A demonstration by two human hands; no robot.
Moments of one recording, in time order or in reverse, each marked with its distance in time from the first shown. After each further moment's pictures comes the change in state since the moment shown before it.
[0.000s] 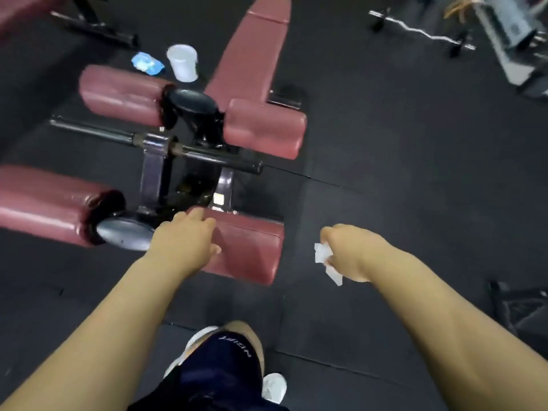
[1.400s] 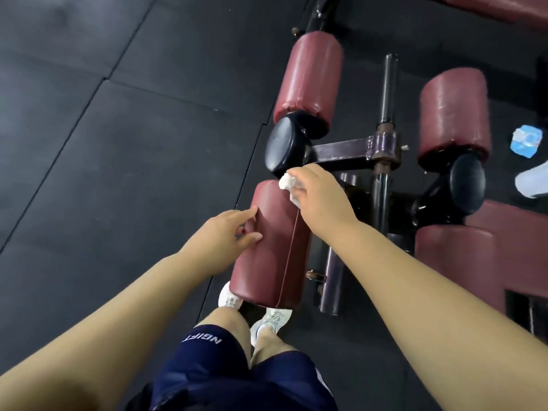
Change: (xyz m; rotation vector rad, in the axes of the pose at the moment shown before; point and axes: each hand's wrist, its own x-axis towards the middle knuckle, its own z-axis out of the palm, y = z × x) left_hand 0.005 0.117 0.062 -1.275 0.498 -1.349; right_hand 0.201 -0.177 -0.053 -0.067 -0.055 -1.601
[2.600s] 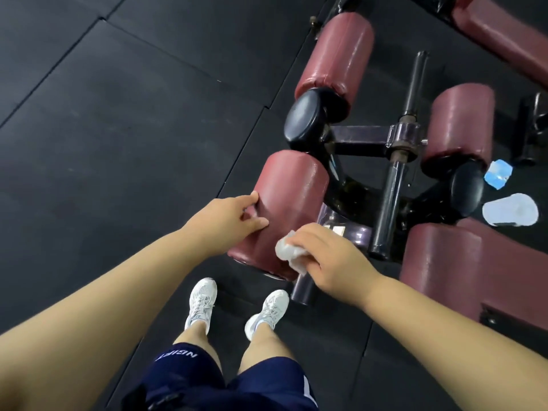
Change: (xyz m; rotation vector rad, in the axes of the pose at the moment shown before) left_hand -0.028 -0.014 0.018 -0.123 -0.051 -0.155; right_hand -0.107 0.005 0.009 -0.079 -0.296 -0.404
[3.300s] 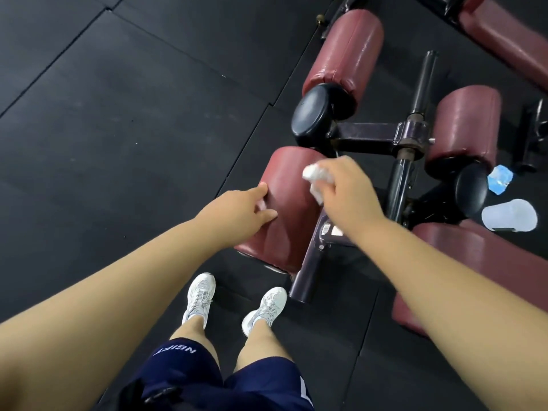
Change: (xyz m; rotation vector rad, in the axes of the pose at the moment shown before) left_hand 0.001 0.010 0.005 0.128 0.006 0.033; right_hand 0.063 0.029 -0.027 -0.033 0.235 0.299
